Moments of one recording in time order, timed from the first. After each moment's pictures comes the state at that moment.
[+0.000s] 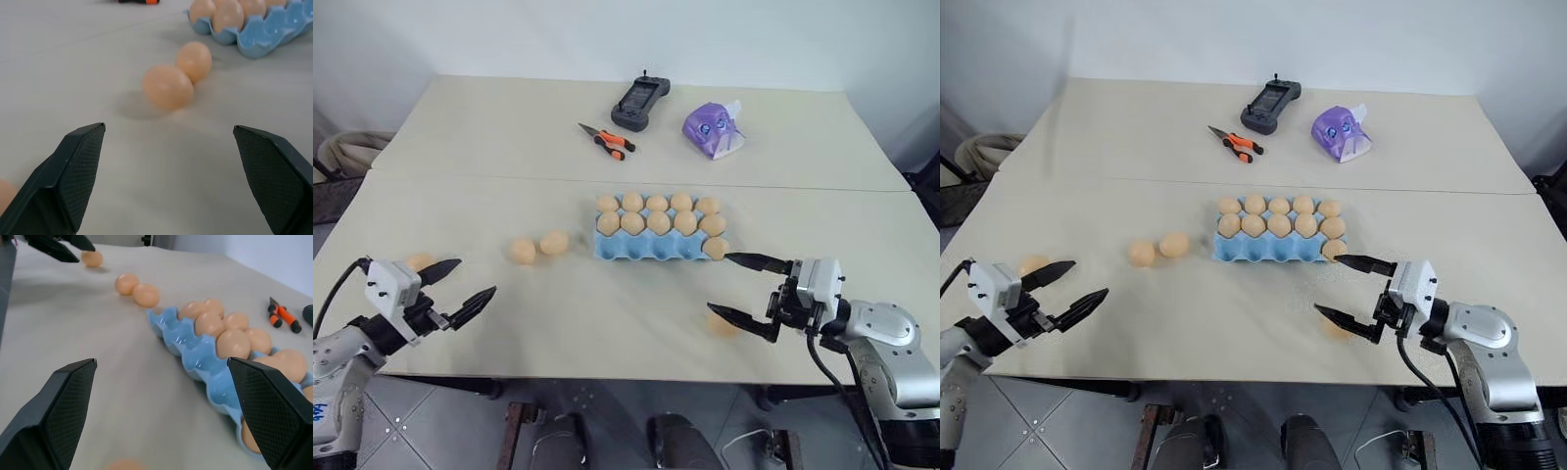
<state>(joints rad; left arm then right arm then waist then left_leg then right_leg) 0.10 0.73 0.47 -0.07 -0.49 0.18 -0.83 -0.06 -0.66 -0.15 -0.20 0.49 0.00 1.11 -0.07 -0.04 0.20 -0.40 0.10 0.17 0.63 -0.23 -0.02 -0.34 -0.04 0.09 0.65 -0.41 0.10</state>
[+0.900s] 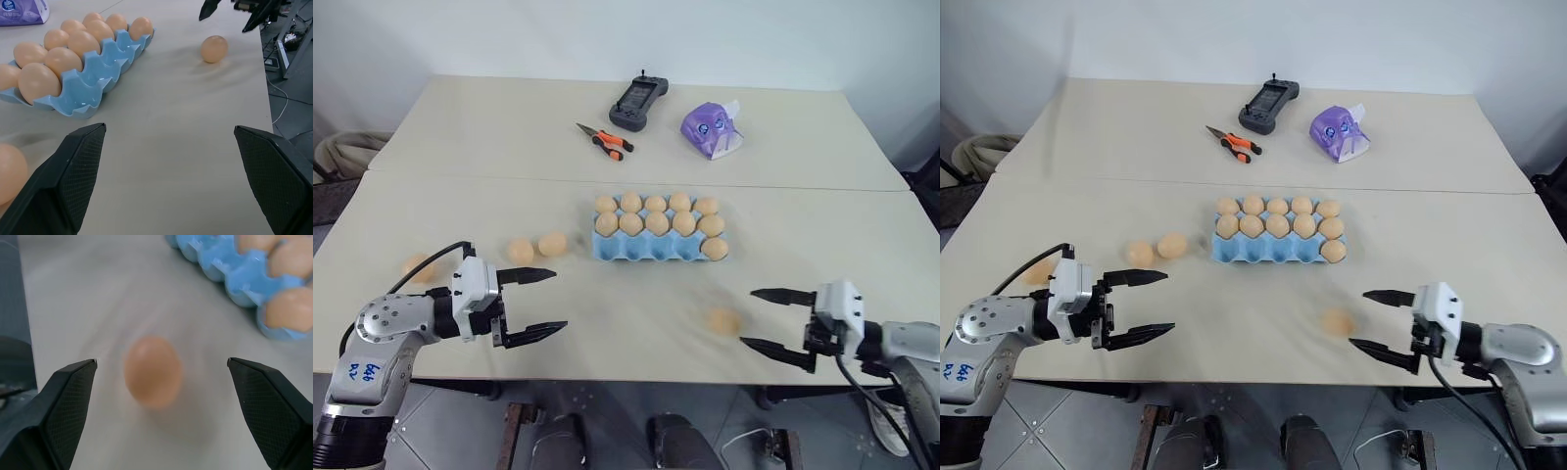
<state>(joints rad) -0.08 0.75 0.18 -0.23 -0.51 0.19 -1.12 0.03 -0.78 -0.13 -0.16 0.47 0.15 1.18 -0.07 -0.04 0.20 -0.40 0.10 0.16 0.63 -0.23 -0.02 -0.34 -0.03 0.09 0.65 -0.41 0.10</state>
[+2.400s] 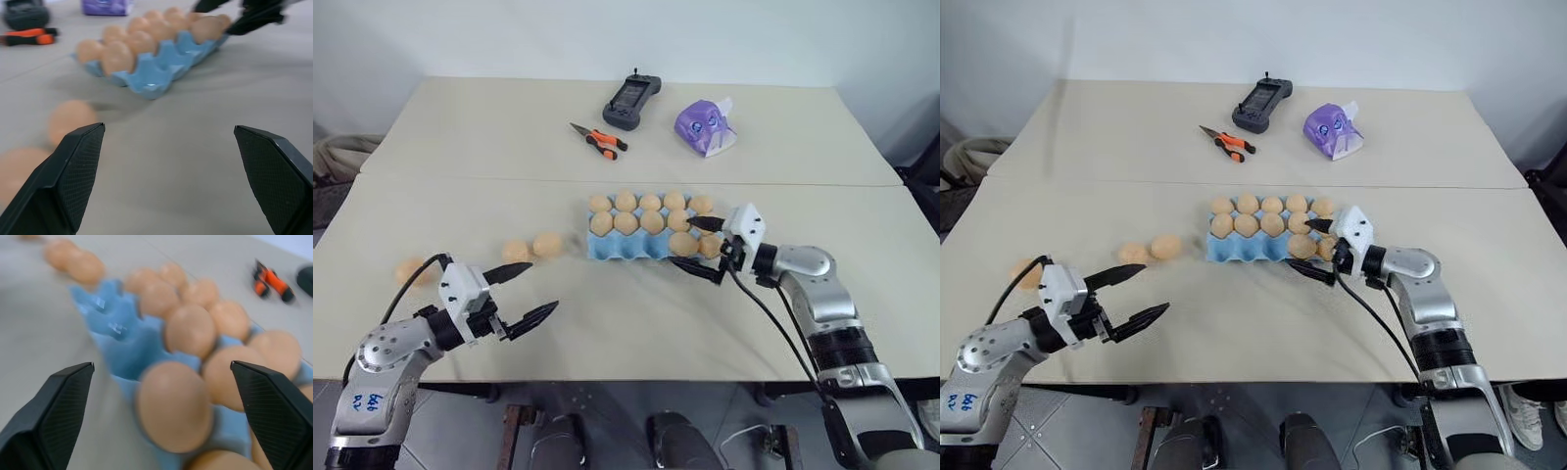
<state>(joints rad) 0.07 0.64 0.30 -0.27 -0.47 0.17 -0.81 -0.49 -0.51 0.01 0.23 0.33 0.02 1.09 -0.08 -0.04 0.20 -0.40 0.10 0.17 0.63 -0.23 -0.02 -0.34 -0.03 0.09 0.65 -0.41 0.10</state>
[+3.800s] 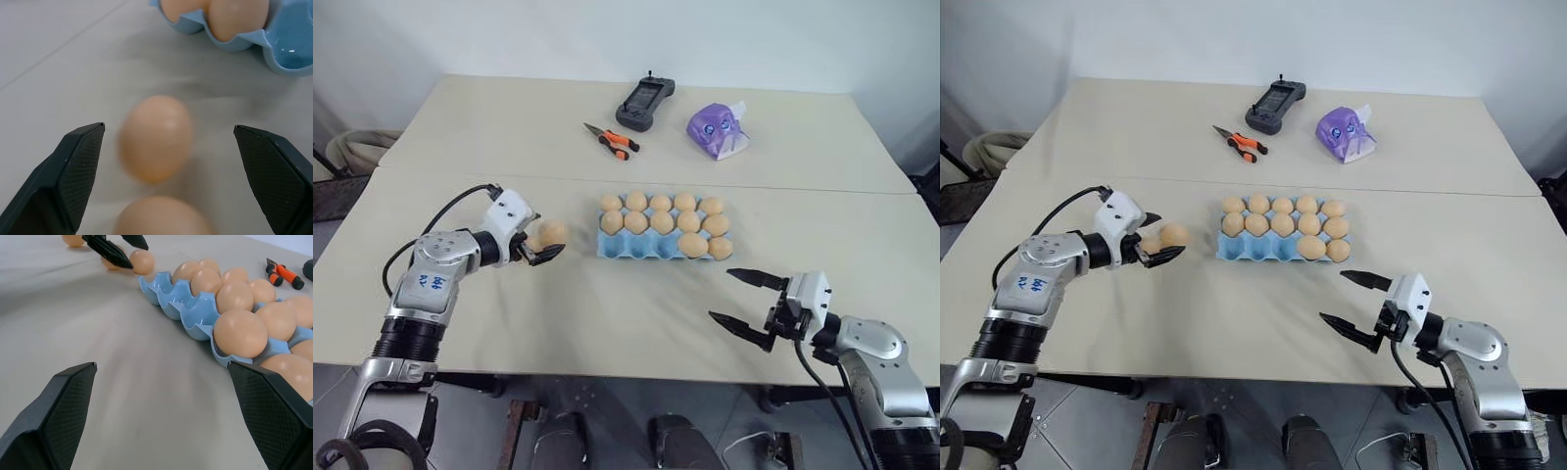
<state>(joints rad) -0.63 0.66 -0.07 0.30 -0.13 0.33 -0.75 -0.04 -0.59 -0.13 -0.10 0.43 -0.02 1.07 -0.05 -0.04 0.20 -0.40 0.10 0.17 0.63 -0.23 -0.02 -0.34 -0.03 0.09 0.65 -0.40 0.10</state>
